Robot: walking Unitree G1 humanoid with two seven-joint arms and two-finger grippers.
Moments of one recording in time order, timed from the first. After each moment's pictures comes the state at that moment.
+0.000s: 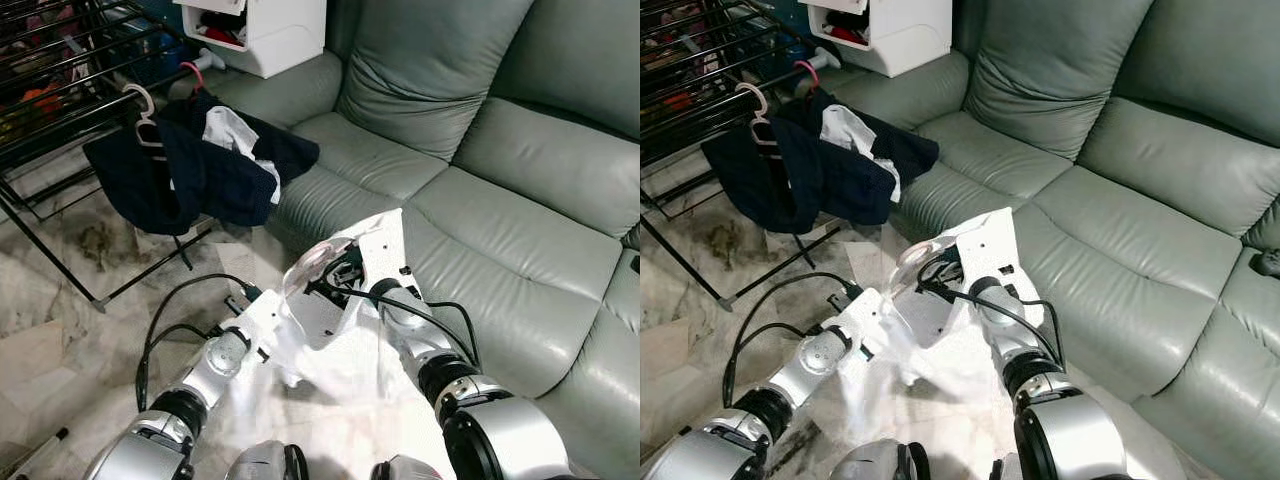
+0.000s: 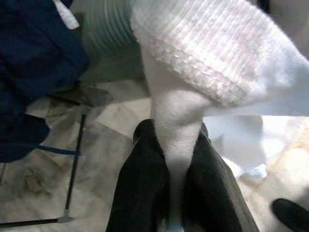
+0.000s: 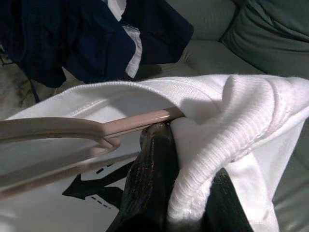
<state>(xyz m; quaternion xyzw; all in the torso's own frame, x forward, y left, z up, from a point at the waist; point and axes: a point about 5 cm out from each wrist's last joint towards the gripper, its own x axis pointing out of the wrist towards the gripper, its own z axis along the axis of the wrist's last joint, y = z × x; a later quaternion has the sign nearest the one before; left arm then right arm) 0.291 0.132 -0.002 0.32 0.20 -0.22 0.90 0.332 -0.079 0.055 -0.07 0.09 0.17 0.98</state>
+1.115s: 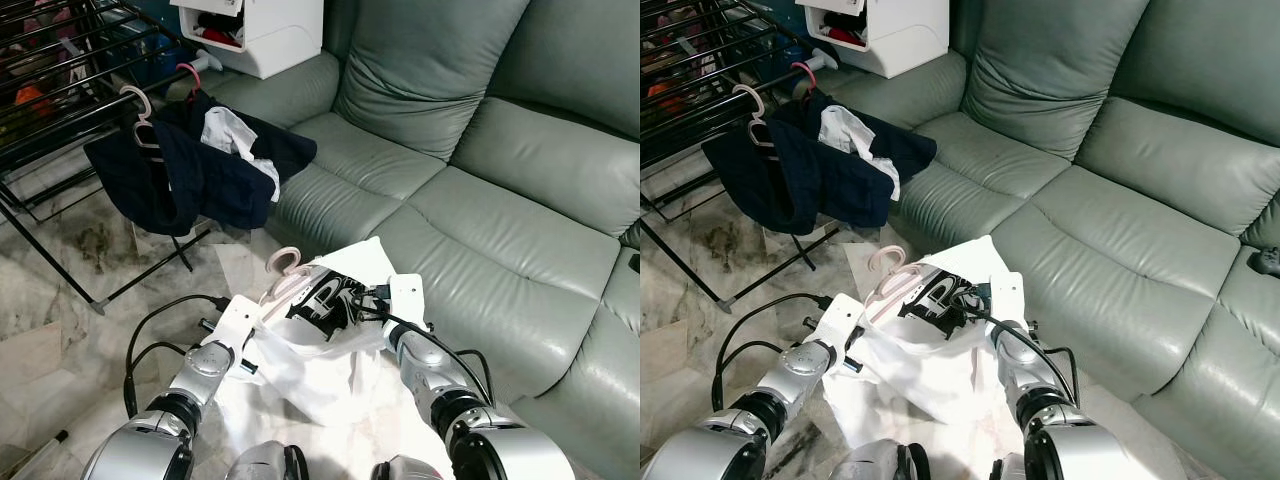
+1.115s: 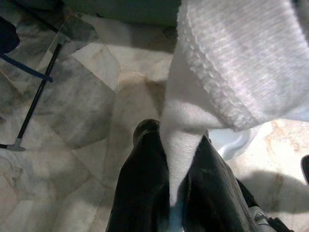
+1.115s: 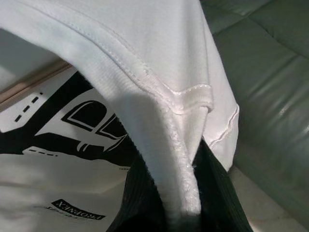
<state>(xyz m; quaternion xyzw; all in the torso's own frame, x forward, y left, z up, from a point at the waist) 0.280 0.155 -0.021 0.18 0.32 -0.15 0.92 0.297 -0.116 0.000 0.01 0.22 0.06 0.97</state>
